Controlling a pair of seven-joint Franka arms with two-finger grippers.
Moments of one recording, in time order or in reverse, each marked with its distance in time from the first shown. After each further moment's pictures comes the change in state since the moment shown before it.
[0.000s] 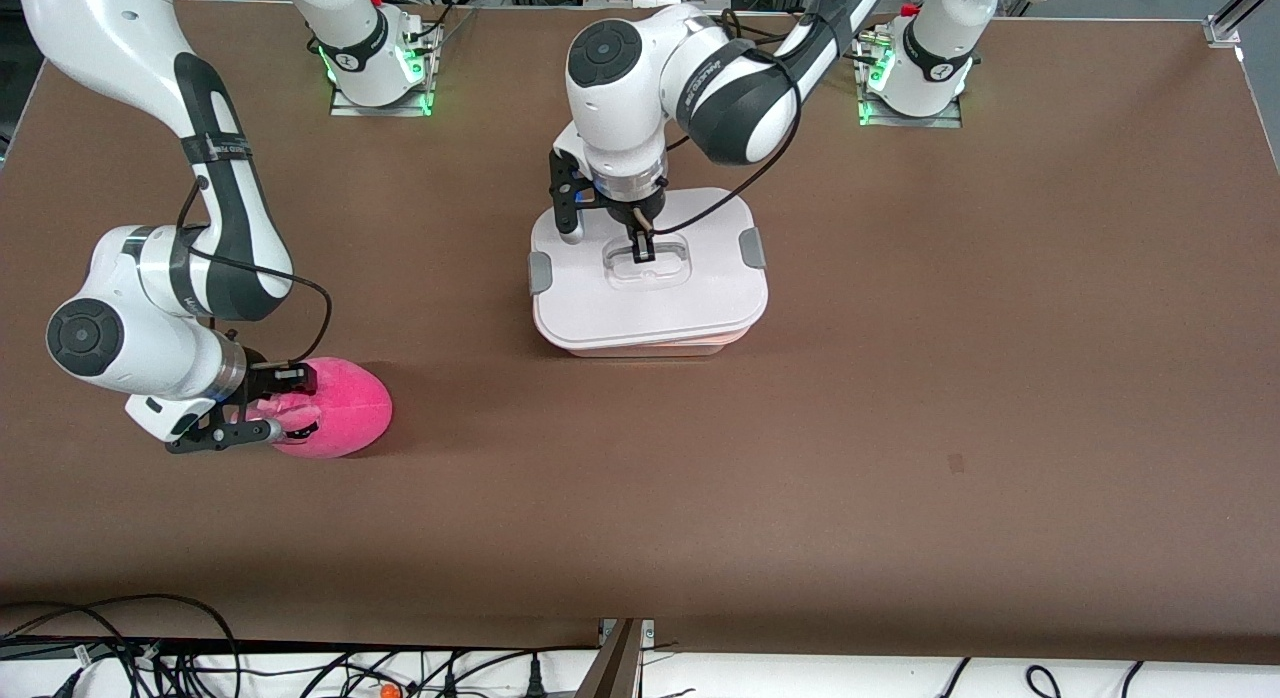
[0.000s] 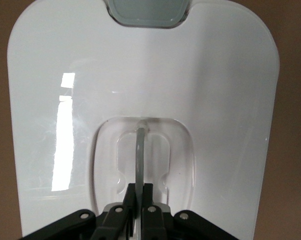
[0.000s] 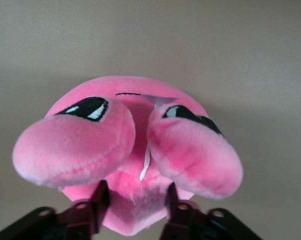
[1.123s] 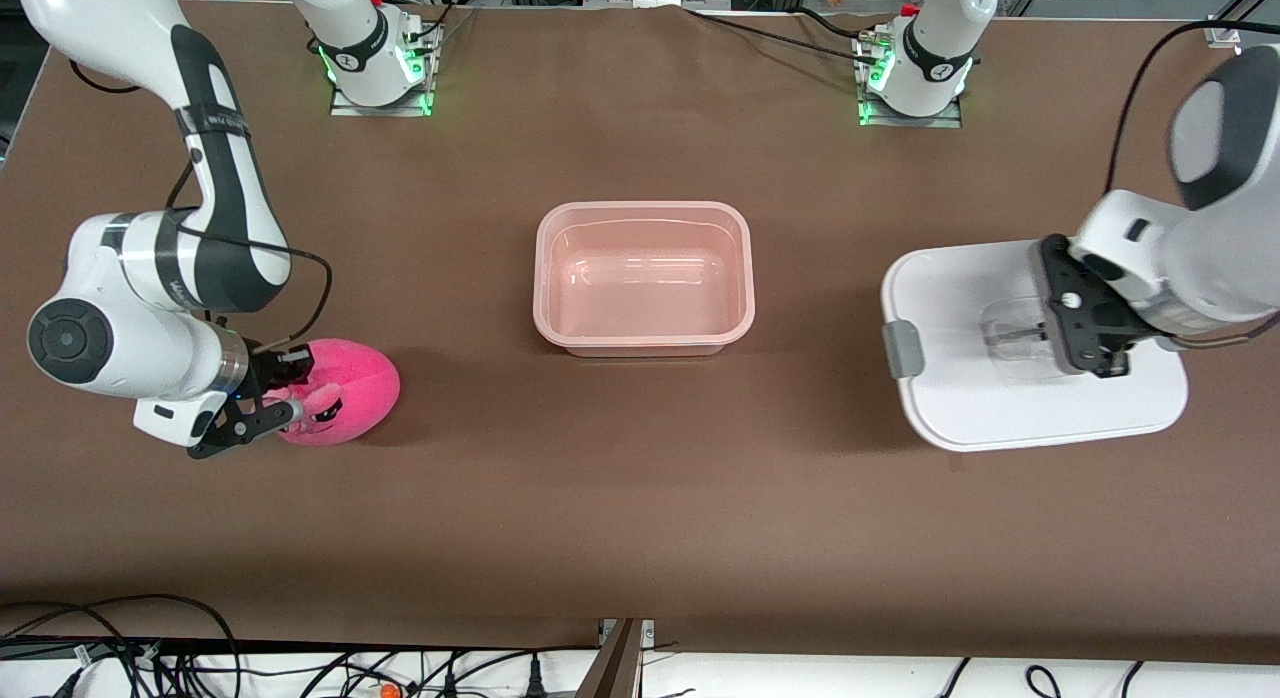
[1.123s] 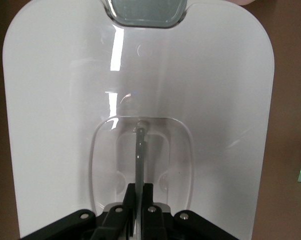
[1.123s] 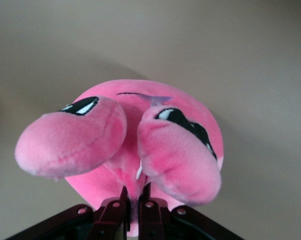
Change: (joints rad) left arm 0.757 -0.125 0.020 0.160 -0.075 -0.371 0.840; right arm 0.036 -0.010 0.034 0.198 0.000 -0.315 -0.288
